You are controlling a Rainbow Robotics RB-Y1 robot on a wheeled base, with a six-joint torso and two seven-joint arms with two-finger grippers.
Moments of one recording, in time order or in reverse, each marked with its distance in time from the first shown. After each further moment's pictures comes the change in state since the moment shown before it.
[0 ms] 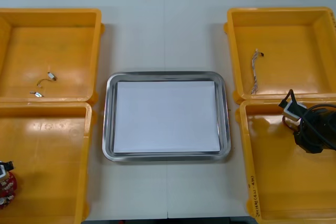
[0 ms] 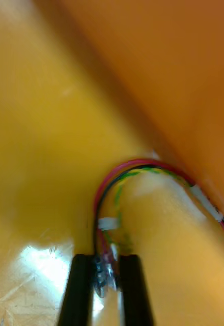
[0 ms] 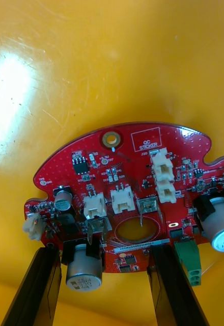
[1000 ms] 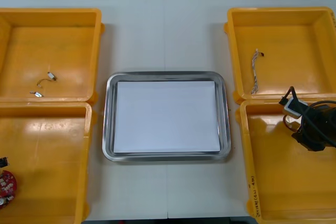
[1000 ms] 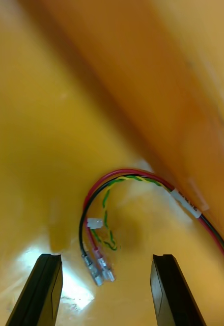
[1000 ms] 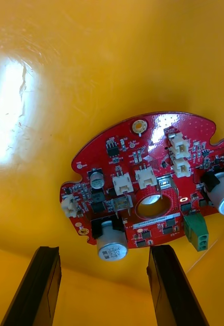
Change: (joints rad) right arm 0.000 0.007 -0.028 -0.050 0.013 0.053 0.000; left arm 0.000 0.093 0.000 -0.025 0.054 0.023 0.000
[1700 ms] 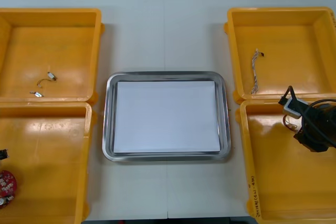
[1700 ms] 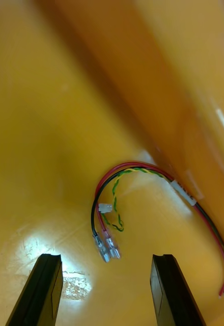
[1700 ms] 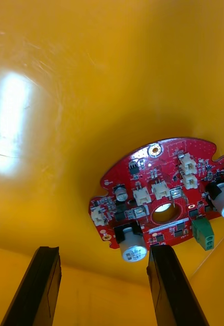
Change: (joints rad) right arm -0.001 0.000 -0.015 -0.087 0.026 0.111 -0.032; left arm -0.042 0.050 0.000 -0.001 0.066 0.042 0.000
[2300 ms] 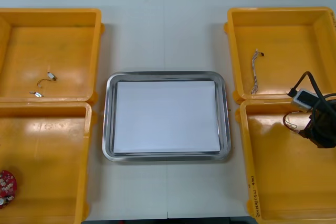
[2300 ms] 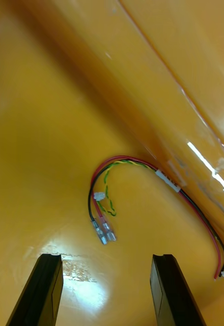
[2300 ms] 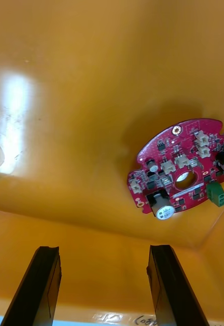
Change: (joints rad) right arm -0.006 0.001 -0.101 -0.016 -0.106 0.080 0.000; left arm -0.078 0.141 0.002 0.000 0.084 0.109 0.000
